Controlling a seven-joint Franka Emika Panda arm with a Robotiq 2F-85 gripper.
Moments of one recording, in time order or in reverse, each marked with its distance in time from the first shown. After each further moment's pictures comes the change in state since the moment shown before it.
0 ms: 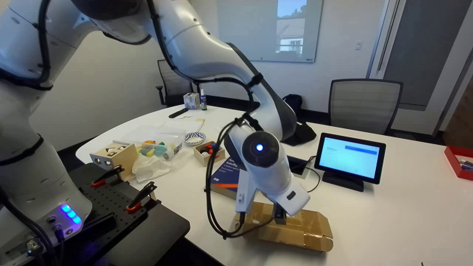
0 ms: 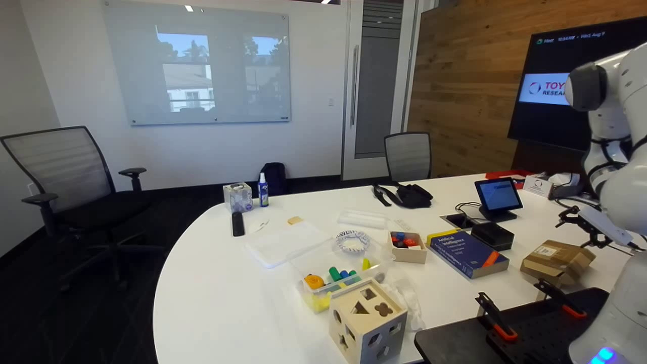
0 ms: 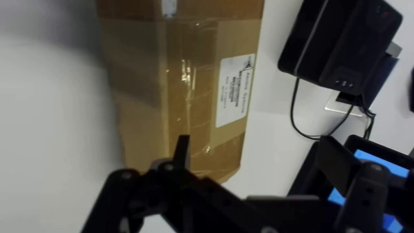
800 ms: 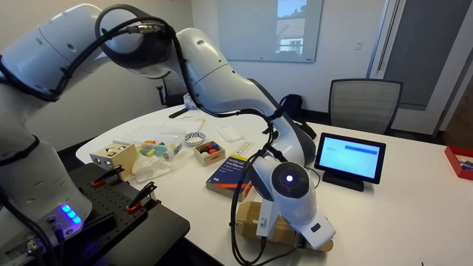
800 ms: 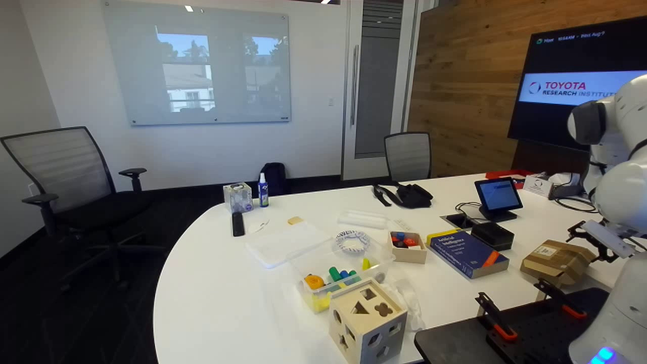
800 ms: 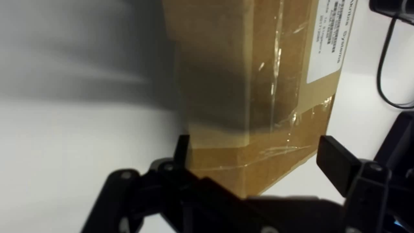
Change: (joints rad) arm -0.167 0.247 0.099 0.306 -0.107 0.090 0.199
